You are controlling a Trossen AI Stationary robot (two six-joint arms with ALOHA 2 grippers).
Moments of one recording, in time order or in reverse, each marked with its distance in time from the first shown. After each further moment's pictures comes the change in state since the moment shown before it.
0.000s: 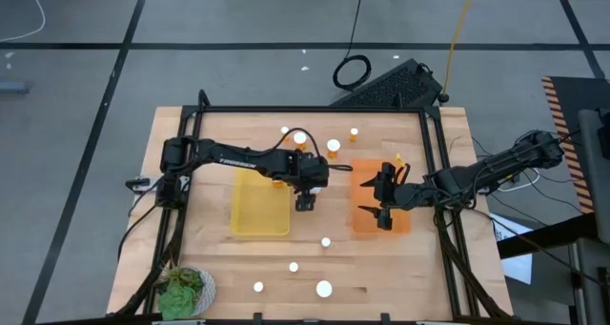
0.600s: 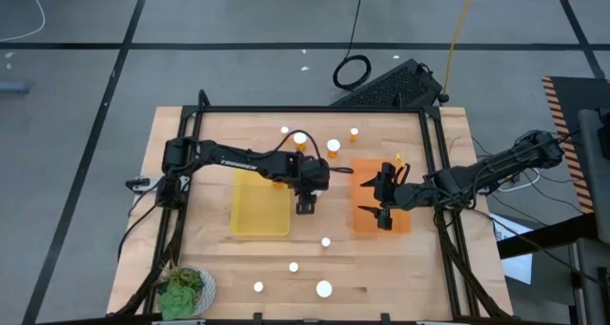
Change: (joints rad) left arm -0.012 0.011 -0.001 0.013 0.050 -0.023; right arm 0.000 0.000 0.000 -0.002 0.000 0.000
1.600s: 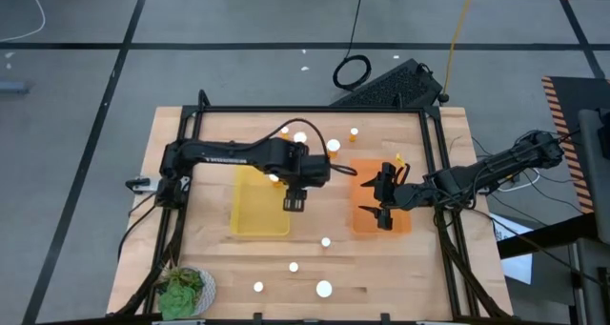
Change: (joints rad) left arm -0.075 -0.004 0.515 -0.717 -0.117 -0.001; right arm 0.000 0.000 0.000 -0.010 0.000 0.003
